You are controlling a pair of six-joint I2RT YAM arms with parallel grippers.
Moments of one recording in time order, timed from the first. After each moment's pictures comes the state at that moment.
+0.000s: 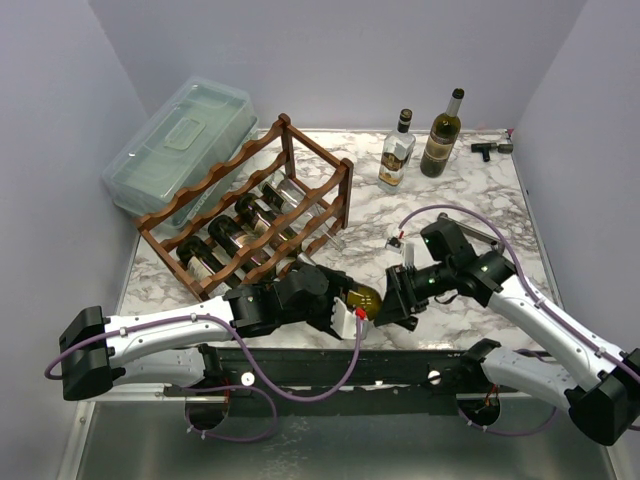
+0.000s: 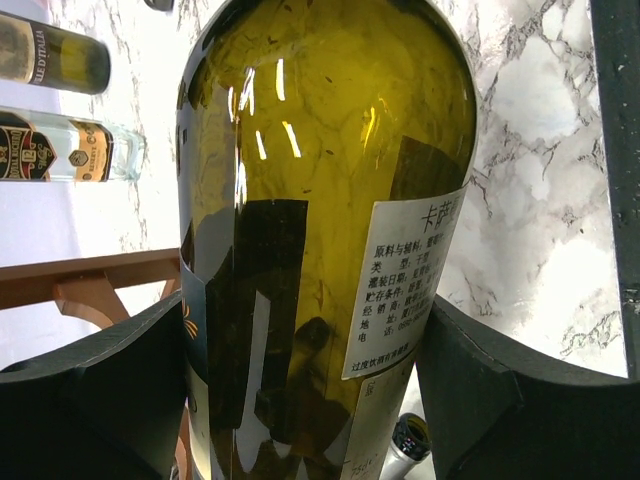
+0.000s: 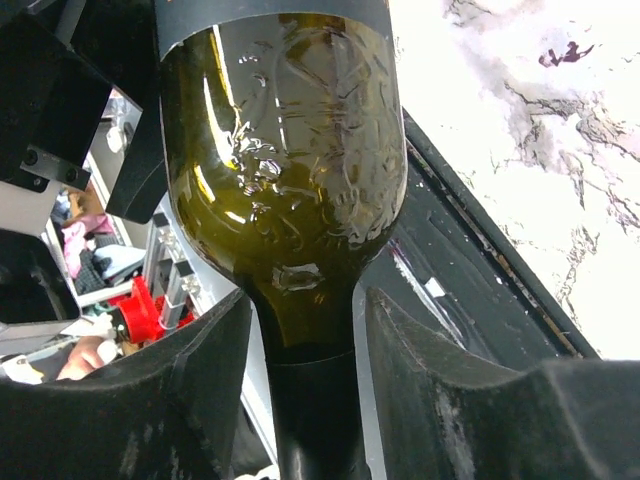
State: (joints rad) left arm -1.21 1.08 0.73 -0.23 -0.03 0.85; right arm 0.61 0.98 0.80 -0.77 -0.79 0.38
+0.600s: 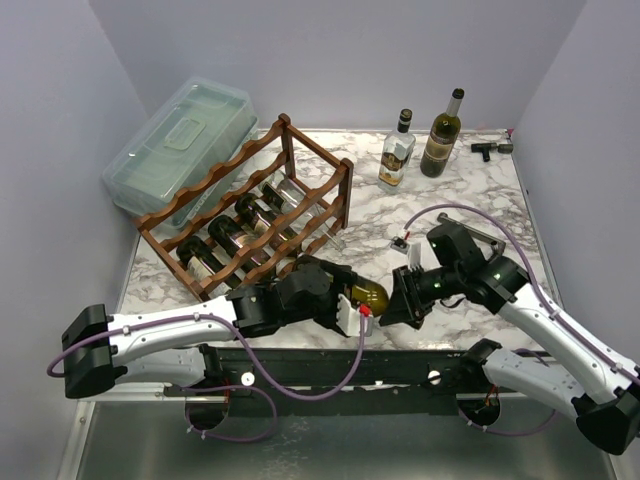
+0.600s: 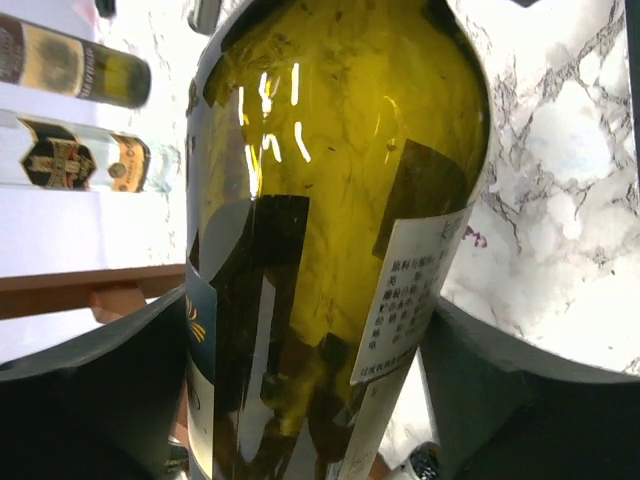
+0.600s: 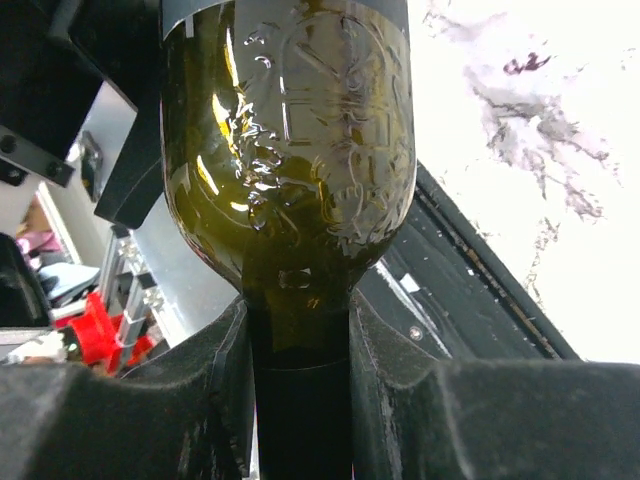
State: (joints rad) left arm -1.21 1.10 0.74 -0.16 -0.07 0.83; right arm 0.63 0.92 0.84 -0.83 -0.66 0.37
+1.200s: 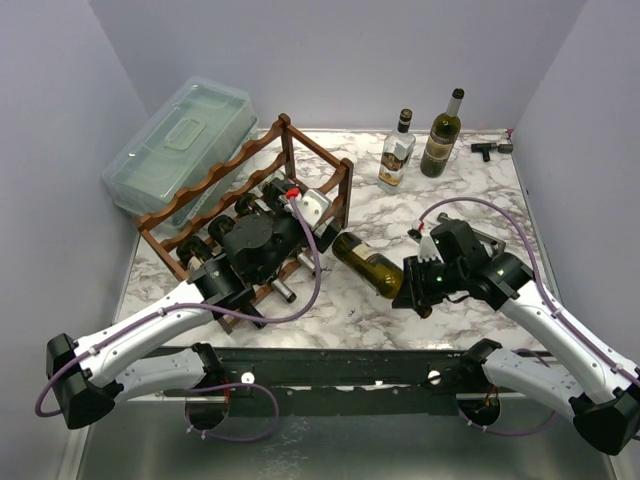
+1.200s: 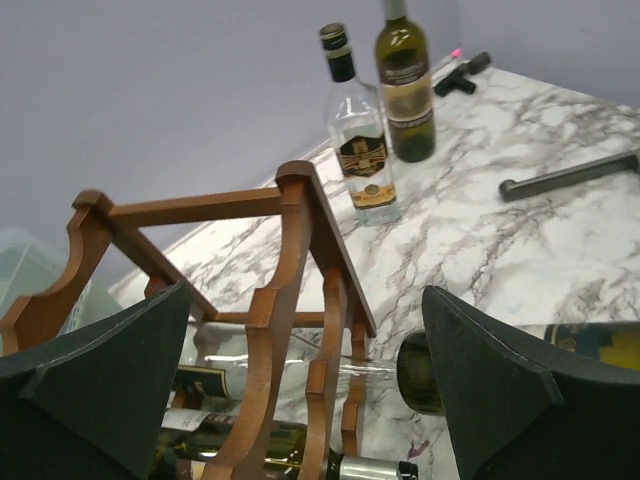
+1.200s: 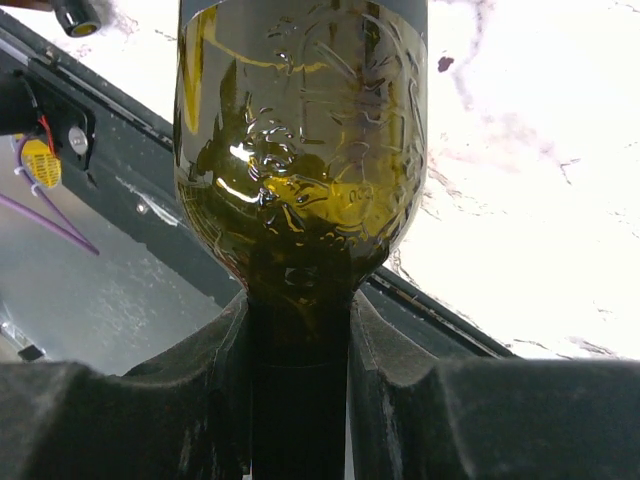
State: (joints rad) left arm -0.95 0.97 0.89 0.12 -0.26 0.31; right arm 0.61 0.92 0.87 -0.91 -0.34 0.40
